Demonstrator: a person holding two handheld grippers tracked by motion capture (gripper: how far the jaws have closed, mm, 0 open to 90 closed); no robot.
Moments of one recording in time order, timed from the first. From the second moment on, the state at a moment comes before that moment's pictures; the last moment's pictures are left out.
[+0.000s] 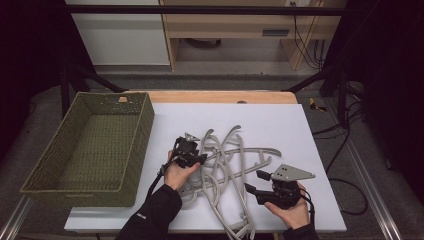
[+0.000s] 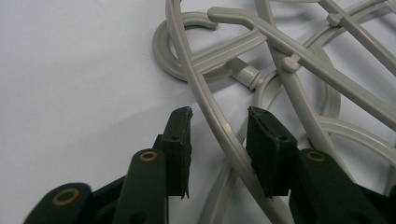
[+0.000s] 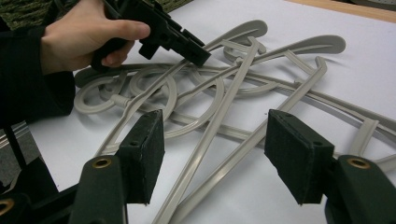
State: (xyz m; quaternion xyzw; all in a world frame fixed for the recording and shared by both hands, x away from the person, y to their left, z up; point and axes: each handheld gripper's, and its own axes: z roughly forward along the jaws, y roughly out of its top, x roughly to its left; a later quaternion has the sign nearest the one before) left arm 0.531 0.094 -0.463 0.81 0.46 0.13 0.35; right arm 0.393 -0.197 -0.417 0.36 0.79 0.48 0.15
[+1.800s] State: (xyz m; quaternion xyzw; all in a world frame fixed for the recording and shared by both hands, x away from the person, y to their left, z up) left arm 0.555 0.046 -0.449 0.83 0.46 0.16 0.29; right arm 0.393 -0.198 -0.416 0.36 0.79 0.48 0.15
